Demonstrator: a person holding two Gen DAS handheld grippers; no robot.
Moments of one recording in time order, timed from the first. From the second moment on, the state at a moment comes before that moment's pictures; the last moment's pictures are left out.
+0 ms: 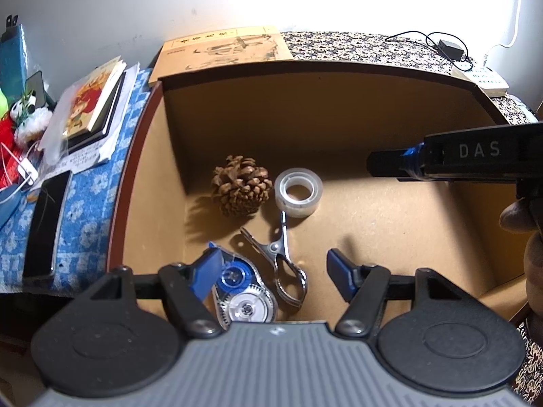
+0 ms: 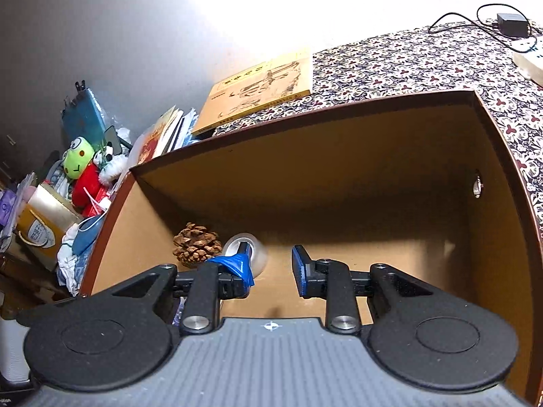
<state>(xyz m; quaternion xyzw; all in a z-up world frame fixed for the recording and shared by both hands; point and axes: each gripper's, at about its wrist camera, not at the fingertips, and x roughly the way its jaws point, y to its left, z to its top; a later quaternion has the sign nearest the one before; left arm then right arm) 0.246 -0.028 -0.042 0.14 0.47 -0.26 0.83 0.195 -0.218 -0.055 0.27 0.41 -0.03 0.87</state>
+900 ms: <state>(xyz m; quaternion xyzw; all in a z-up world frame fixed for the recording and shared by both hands) 0.223 -0.020 -0.005 0.14 0.44 -0.14 0.87 0.171 -0.195 -0.022 0.21 0.38 0.00 0.90</state>
